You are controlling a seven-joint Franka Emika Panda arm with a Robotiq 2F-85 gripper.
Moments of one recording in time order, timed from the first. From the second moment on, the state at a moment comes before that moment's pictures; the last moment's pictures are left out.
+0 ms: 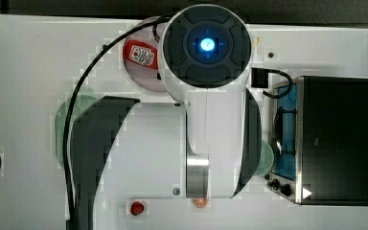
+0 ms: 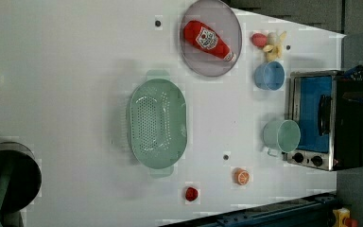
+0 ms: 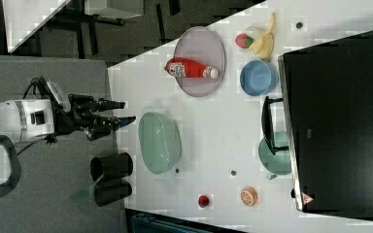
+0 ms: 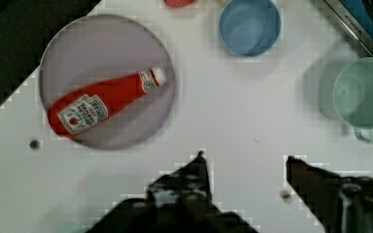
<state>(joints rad) 0.01 -0.03 -0.01 -1.79 -0.01 0.18 0.02</state>
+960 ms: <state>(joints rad) 0.00 -0.33 0.19 -1.89 0.03 0.12 0.26</state>
